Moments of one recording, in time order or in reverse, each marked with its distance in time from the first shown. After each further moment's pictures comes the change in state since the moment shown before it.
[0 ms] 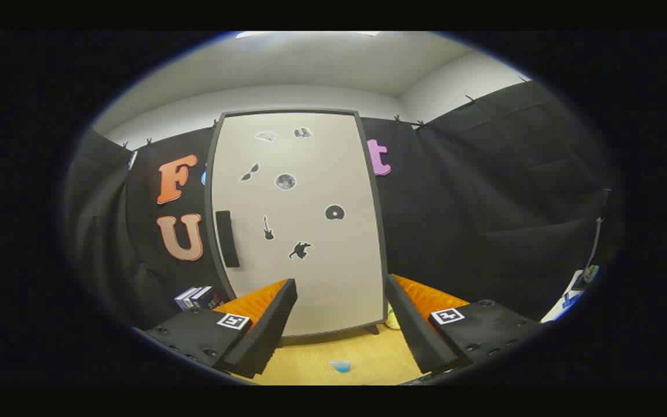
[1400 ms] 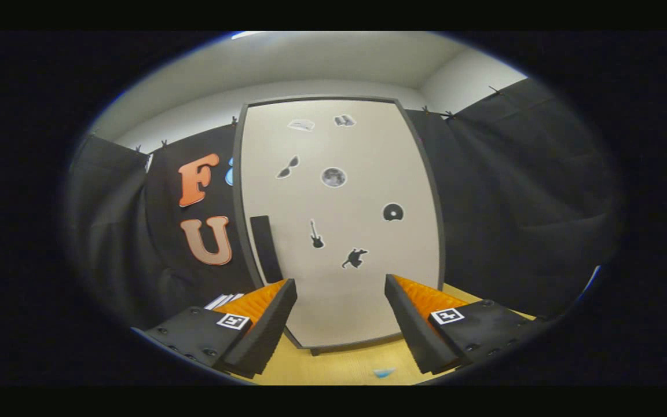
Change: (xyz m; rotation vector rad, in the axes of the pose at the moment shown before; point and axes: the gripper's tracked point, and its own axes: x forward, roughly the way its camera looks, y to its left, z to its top) arm 0.070 0.109 0.009 0.035 0.047 0.177
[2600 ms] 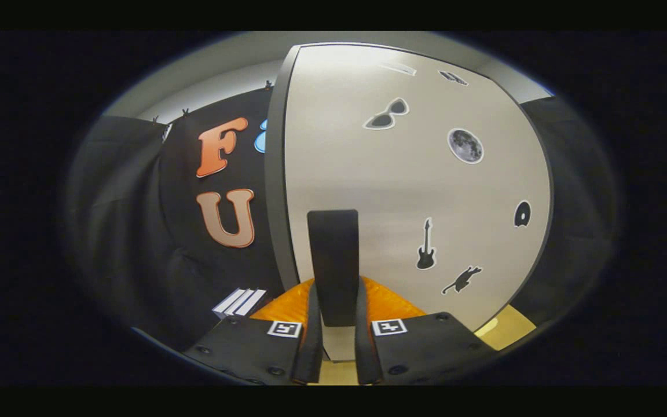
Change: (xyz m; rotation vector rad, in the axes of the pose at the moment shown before) arm 0.128 0.081 -0.018 -0.090 0.183 0.100
